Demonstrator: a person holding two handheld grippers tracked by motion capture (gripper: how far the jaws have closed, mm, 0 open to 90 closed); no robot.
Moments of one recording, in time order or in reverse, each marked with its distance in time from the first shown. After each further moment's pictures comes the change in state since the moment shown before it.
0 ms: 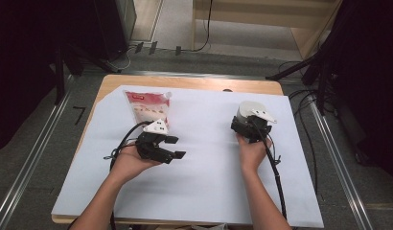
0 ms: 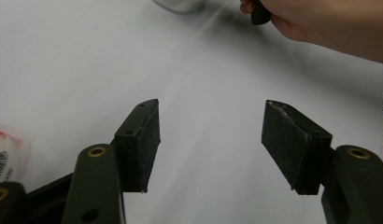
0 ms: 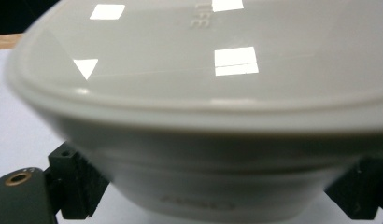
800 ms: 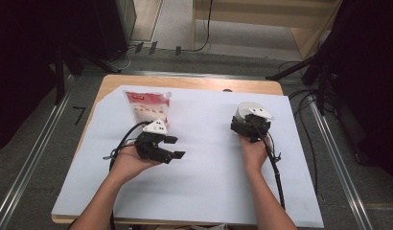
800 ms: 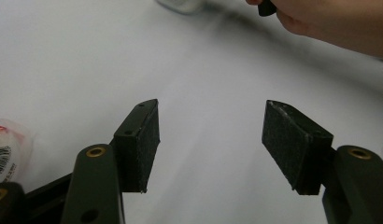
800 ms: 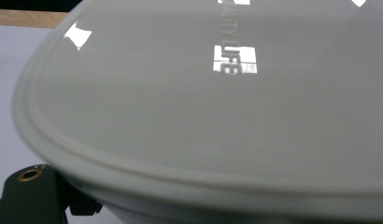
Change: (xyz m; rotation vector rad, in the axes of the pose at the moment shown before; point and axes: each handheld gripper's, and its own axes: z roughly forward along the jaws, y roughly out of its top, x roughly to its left) left arm 0.002 -0.002 -0.001 -0.003 0.001 -0.009; right arm 0.004 0.007 -0.004 0.027 0.019 -0.120
